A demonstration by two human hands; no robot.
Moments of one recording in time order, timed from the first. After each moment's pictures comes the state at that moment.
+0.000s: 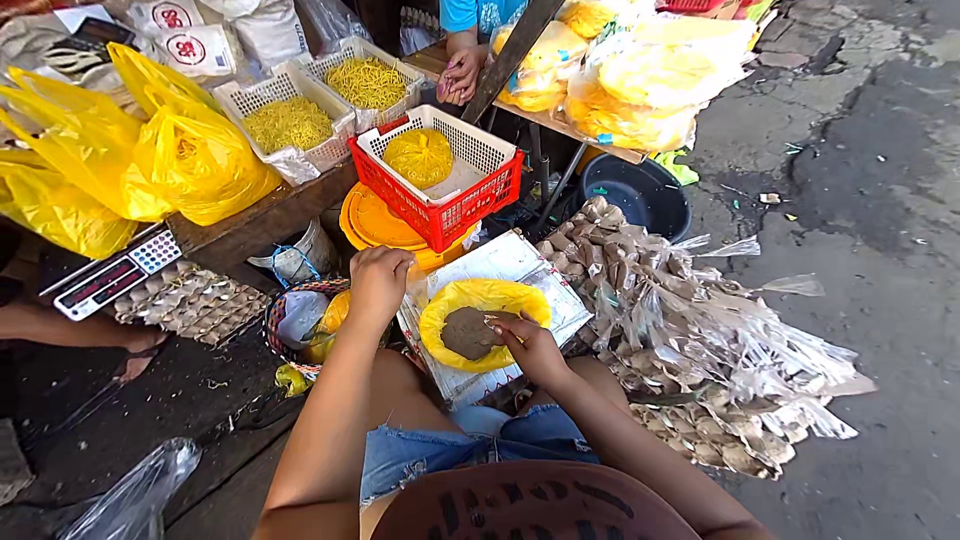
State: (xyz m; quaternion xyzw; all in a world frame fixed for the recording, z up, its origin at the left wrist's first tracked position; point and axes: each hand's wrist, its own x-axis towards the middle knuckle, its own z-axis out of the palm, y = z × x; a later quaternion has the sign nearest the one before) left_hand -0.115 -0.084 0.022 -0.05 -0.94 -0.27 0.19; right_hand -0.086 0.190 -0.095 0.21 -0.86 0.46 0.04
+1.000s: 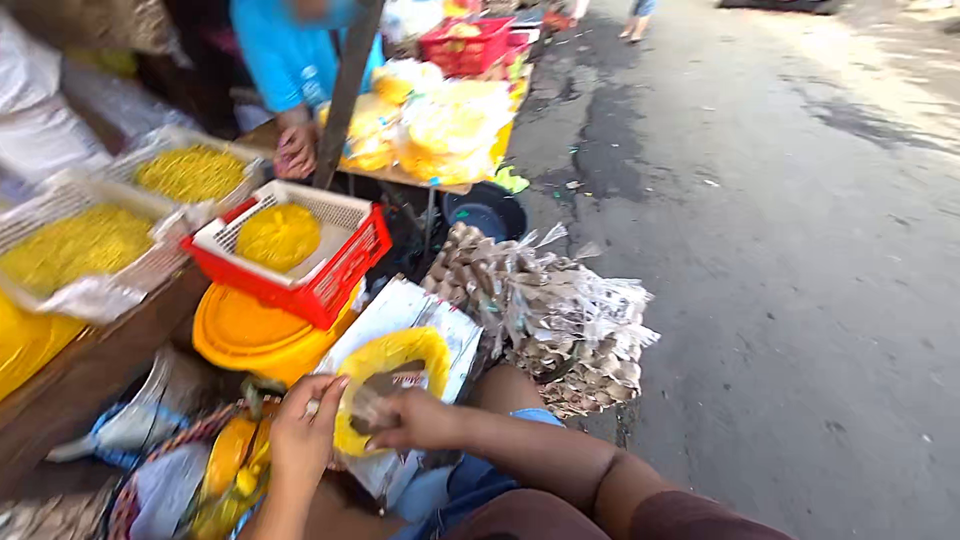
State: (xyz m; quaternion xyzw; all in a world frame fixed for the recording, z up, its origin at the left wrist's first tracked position) left_hand -0.088 -0.021 -0.007 -0.16 -0.83 -0.48 0.23; right_hand -0.077 0.173 -0.041 0.27 -0.81 0.50 -0.16
